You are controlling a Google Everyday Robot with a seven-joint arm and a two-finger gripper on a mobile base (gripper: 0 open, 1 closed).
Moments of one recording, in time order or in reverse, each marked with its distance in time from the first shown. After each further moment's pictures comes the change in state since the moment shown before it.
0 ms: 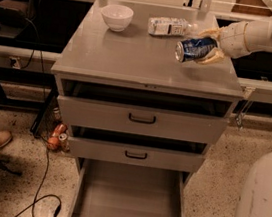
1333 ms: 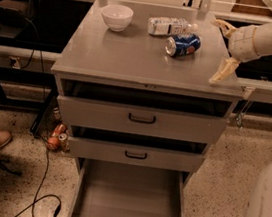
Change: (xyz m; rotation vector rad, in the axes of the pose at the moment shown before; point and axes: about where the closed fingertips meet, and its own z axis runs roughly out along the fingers) arm 0.017 0.010 -0.018 0.000 0.039 0.032
